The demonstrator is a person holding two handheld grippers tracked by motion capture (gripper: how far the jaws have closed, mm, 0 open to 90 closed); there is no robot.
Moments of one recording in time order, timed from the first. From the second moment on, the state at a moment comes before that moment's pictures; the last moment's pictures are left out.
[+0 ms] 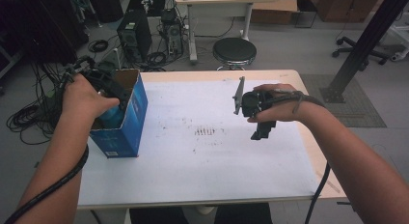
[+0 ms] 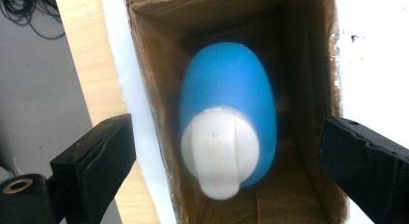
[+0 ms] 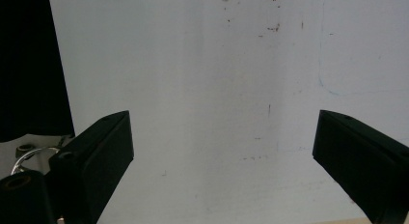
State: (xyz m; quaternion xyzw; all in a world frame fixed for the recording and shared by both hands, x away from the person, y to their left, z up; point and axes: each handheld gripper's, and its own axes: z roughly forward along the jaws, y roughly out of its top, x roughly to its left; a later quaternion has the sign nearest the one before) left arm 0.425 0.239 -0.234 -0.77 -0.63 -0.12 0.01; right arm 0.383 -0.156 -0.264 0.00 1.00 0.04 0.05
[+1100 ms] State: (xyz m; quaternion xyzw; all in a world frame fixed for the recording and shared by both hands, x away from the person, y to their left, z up) left arm 0.423 0.169 -0.200 -0.88 -0.46 -0.10 -0.02; right arm 0.383 -0.160 -0.260 0.01 1.00 0.03 0.05
